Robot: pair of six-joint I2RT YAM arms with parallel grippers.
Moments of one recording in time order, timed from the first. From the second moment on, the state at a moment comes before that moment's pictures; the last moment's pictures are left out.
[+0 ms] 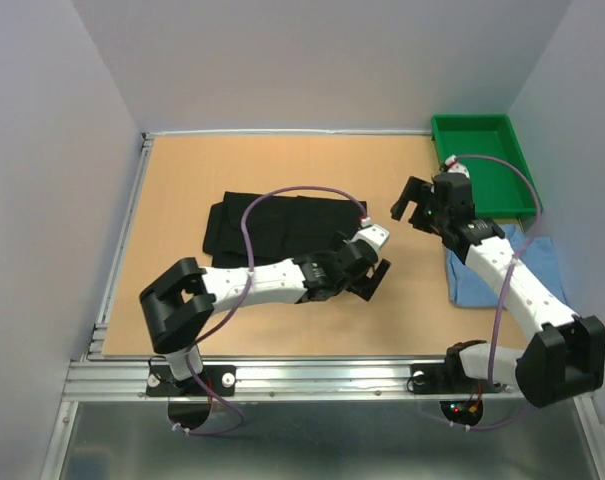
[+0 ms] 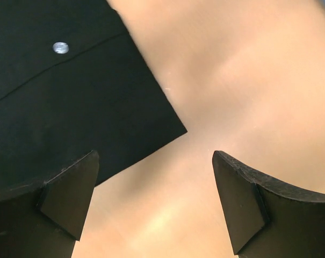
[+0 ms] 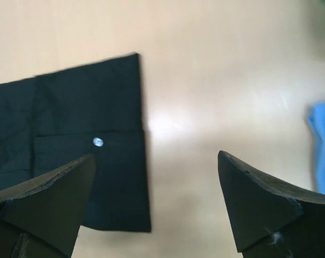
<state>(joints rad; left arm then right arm) -1.13 1.63 1.13 -0.21 -0.33 -0.36 0.26 1.26 1.00 -0.34 0.10 0.53</state>
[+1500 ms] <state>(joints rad) -1.15 1.93 1.20 -0.16 -0.49 -0.33 0.24 1.13 0.74 -0.40 -0.01 0.72</state>
